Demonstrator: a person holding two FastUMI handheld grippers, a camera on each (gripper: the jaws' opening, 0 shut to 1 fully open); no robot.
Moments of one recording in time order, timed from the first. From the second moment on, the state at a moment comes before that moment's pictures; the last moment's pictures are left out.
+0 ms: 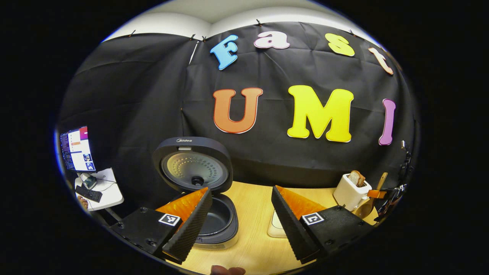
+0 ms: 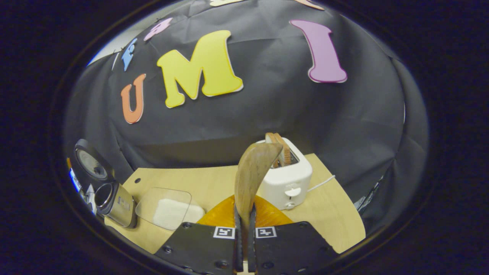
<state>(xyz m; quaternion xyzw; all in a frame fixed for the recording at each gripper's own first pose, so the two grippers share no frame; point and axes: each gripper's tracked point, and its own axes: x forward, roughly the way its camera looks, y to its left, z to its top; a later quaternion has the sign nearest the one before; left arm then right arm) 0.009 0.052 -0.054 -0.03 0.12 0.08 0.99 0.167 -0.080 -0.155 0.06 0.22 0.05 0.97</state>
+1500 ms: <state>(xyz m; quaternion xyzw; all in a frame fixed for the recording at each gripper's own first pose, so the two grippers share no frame) -0.042 0.162 -0.099 -0.06 0.19 0.12 0.97 0.236 0.203 -0.265 0.00 0.25 0.15 0.96</state>
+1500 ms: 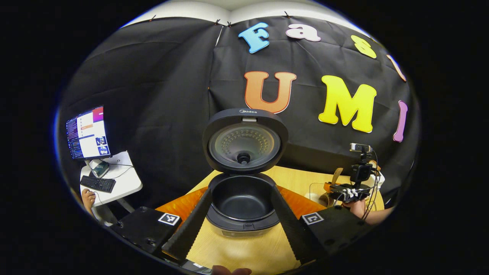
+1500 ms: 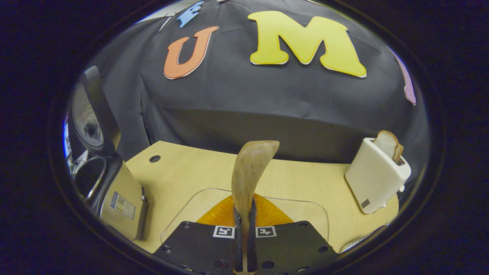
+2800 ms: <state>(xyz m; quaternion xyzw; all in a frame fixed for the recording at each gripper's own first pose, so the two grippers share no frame) -0.038 0.103 -0.074 -0.03 0.18 0.09 0.98 0.223 0.131 -0.219 0.47 0.27 0.15 0.83</state>
